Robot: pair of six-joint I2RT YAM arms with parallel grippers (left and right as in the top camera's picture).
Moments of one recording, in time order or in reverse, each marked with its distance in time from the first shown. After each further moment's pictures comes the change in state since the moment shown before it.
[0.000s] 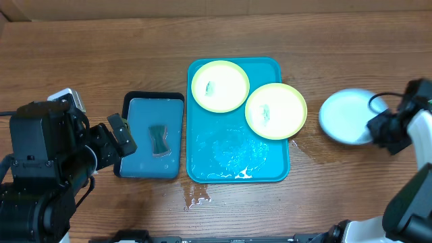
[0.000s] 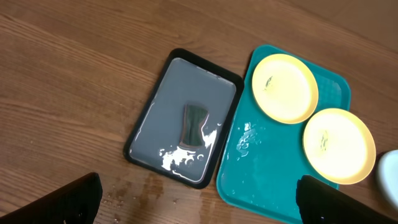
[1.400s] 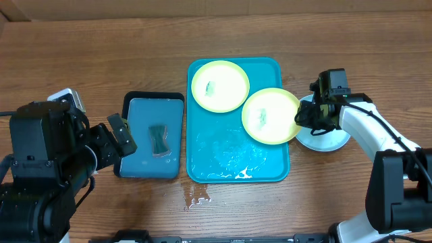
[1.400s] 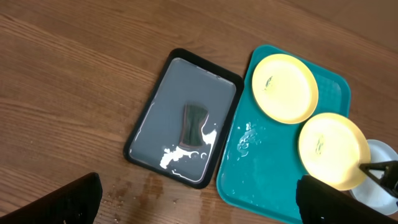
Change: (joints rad) left arm 0.000 0.000 0.000 0.000 0.000 0.000; right arm 0.496 0.086 -0.068 0.282 -0.193 -0.307
